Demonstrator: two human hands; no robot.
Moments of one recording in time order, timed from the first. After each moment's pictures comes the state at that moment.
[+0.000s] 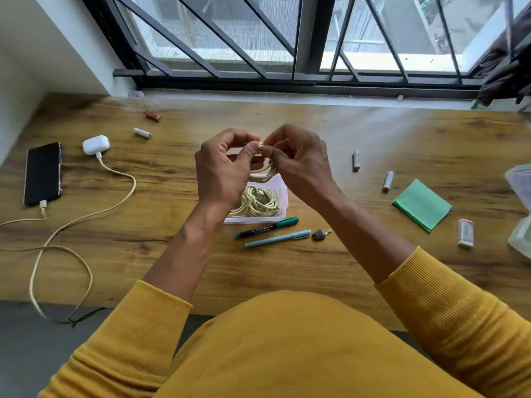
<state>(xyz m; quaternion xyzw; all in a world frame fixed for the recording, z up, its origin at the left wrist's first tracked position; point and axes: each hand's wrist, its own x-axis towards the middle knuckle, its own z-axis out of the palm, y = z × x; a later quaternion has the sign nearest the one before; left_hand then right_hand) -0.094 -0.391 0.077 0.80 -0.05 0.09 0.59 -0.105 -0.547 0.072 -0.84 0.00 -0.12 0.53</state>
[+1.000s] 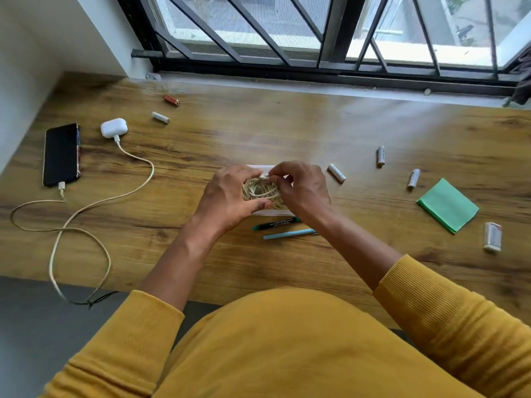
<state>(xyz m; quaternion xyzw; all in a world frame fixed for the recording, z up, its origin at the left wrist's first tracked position) -0.107 -0.324 0.026 0.94 -0.15 -0.06 0.29 -0.115 -0.507 0.019 -0.93 0.02 -0.04 0.37</state>
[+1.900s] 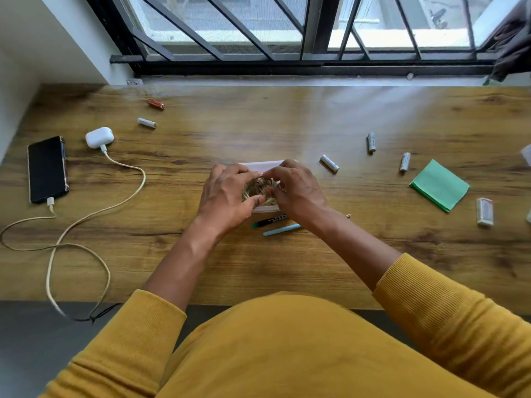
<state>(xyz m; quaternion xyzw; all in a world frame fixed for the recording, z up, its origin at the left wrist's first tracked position) -0.105 -0.325 0.015 0.96 -0.18 -0.06 0.23 -0.131 -0.503 0.011 -0.94 0.01 0.01 0.33</state>
